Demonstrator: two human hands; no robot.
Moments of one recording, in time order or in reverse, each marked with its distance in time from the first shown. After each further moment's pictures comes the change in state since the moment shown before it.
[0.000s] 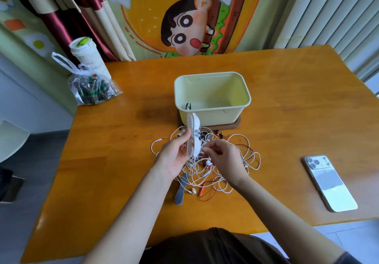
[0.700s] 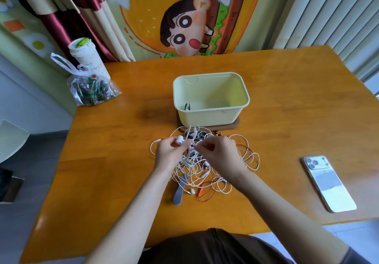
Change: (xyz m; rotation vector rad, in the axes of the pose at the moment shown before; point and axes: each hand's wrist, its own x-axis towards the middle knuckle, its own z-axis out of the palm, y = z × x) left_hand 0.015 -0.013 -0.015 0.823 0.287 0.385; right_hand 0.006 -0.032 -0.008 -0.221 -0.021 -0.085
